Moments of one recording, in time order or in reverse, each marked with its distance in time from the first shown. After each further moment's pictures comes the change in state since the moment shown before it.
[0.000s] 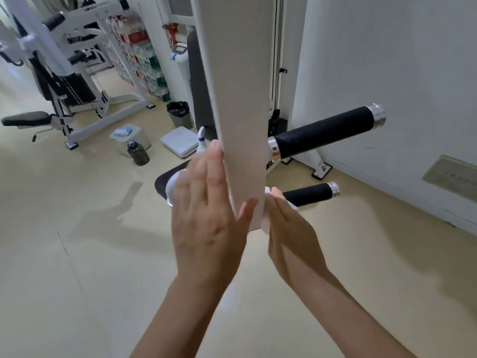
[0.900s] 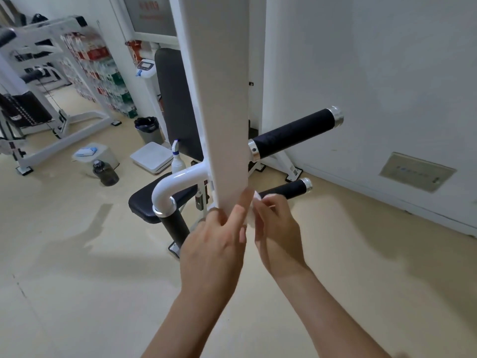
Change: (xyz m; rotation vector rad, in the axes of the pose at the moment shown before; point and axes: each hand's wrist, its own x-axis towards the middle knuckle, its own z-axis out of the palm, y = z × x) left_hand -0.024 -0.003 0.015 0.048 -0.435 0.027; right_hand 0.002 -0.017 0.002 0.423 0.162 0.332
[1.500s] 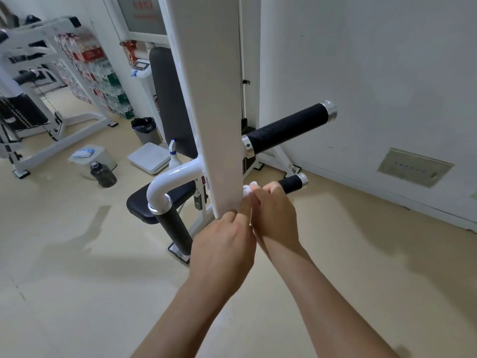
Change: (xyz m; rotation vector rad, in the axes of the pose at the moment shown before) left_hand 0.011 0.005 0.009 0.116 -0.130 0.136; right_hand 0.031 0.000 0.009 -0.097 0.092 0.110
